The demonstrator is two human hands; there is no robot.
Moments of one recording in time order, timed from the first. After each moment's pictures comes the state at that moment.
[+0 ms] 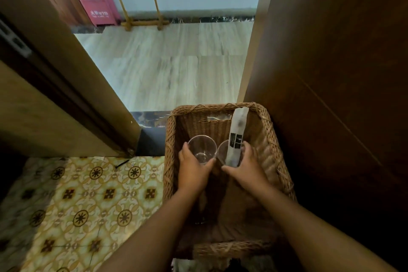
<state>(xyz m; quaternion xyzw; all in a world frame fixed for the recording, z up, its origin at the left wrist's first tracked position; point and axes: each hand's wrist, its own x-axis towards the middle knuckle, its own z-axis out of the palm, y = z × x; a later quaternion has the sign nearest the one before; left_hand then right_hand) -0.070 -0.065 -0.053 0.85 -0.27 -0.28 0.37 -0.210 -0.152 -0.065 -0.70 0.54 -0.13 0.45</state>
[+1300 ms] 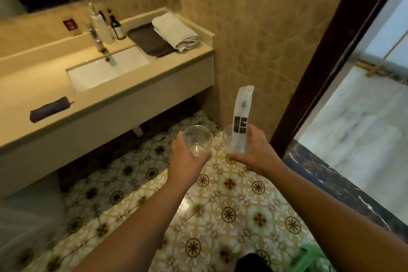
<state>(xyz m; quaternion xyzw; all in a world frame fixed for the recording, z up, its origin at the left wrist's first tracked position) 0.318 0.402 0.037 0.89 0.07 -0.02 0.45 0.314 0.188 0.039 -0.90 0.06 0.04 0.43</state>
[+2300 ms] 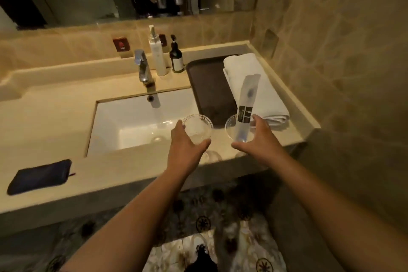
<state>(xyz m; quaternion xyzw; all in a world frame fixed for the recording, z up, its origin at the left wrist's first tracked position) 0.880 0.555 0.026 0.87 0.25 0.11 0.41 0.950 0.356 0.048 -0.92 -0.08 0.08 0.37</state>
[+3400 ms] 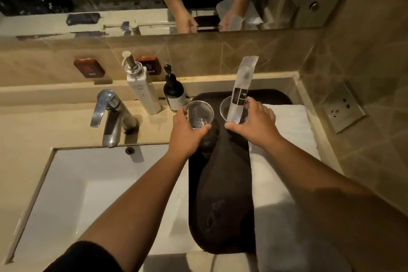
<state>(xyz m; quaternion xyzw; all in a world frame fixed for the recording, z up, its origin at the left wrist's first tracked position) 1.280 0.674 -0.032 0.82 0.33 0.10 0.46 1.391 0.499 -0.006 -0.94 -0.20 0.08 0.25</state>
